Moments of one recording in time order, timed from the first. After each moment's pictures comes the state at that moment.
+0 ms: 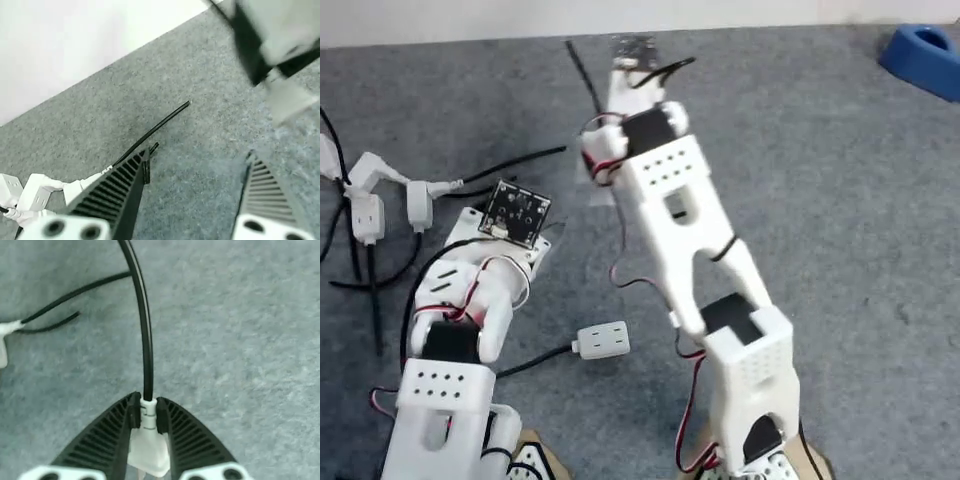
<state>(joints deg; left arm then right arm) -2.0 -64.0 70.8 27.5 -17.5 -35.7 23.5 -41.9 86.7 -26.5</state>
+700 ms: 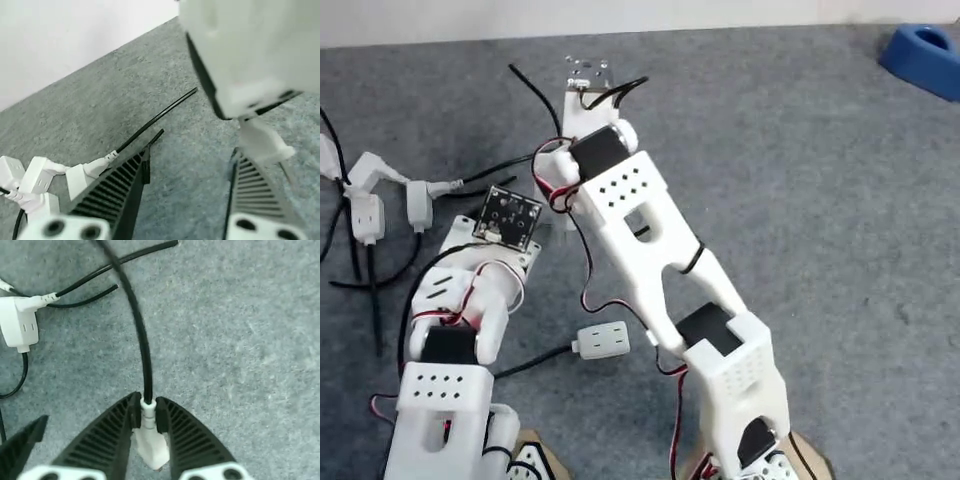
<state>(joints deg) -4.1 -64.6 74.1 25.8 -17.5 -42.0 23.5 -41.9 87.0 -32.6</state>
